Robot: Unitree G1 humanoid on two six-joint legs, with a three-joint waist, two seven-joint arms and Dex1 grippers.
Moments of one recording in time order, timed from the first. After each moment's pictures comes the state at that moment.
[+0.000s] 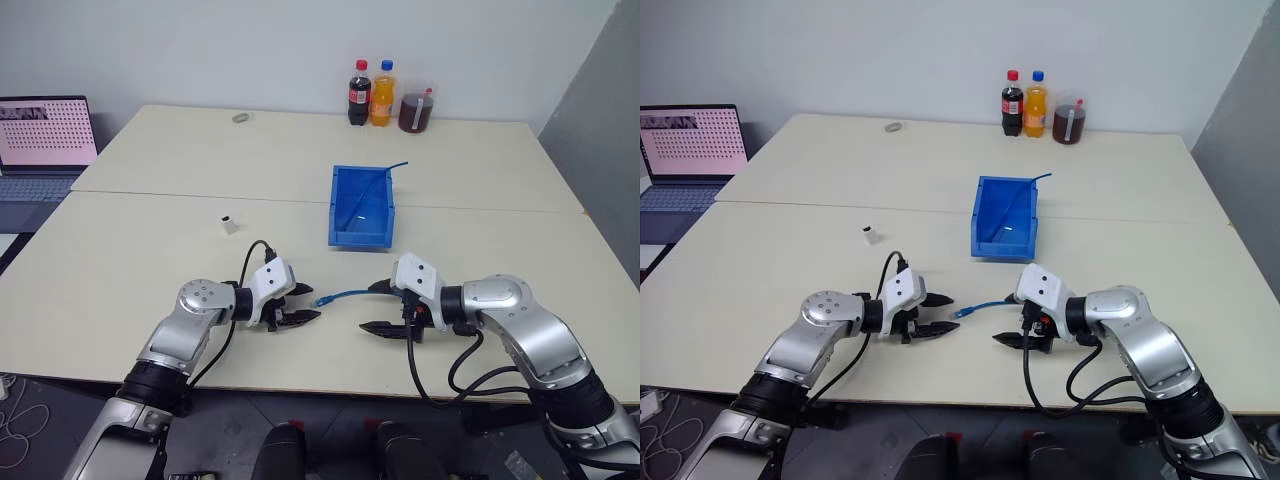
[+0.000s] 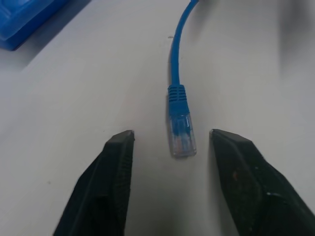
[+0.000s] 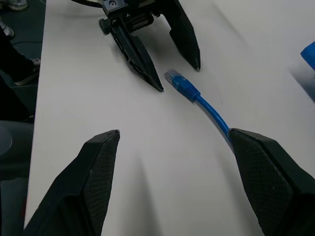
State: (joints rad) left arm -0.41 0.59 -0.23 0.19 -0.12 0.19 -1.10; right arm -0.41 -0.54 0.27 -0.40 0.15 0.75 0.98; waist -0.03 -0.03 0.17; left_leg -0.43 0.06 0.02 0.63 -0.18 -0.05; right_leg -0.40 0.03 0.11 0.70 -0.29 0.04
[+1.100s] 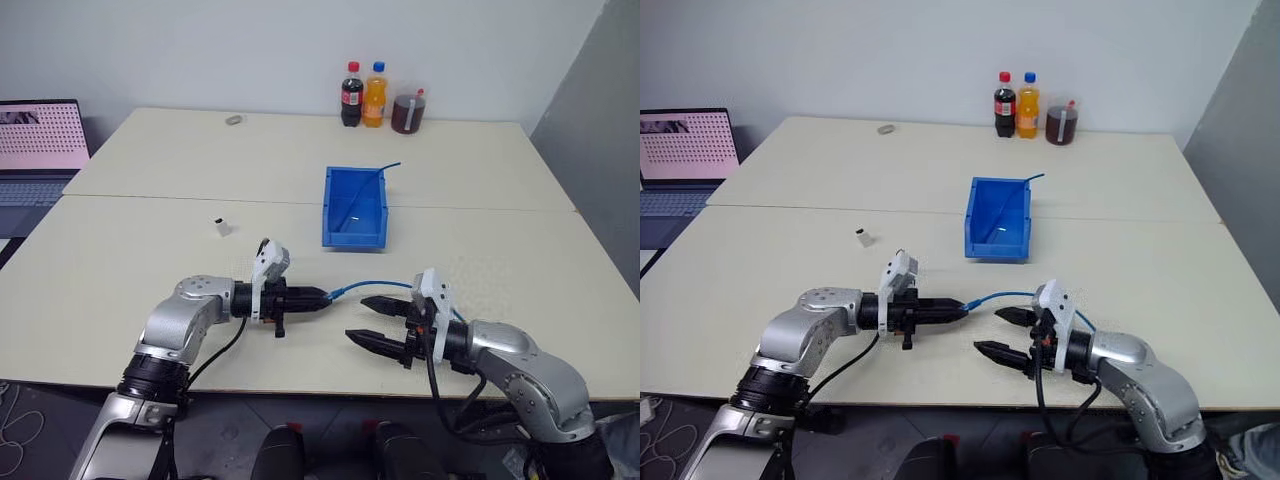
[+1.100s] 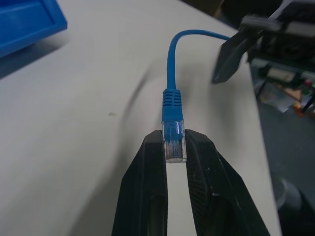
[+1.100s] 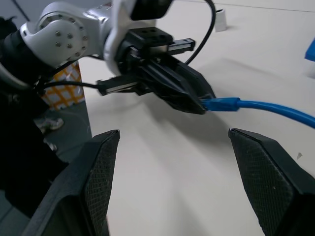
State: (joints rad) left arm -0.44 0.56 -0.10 0.05 -0.48 0.64 -1.22; right arm -0.14 -0.36 0.11 -0.48 0.54 0.77 0.75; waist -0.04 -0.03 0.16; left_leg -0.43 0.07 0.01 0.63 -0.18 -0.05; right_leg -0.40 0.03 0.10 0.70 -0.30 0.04
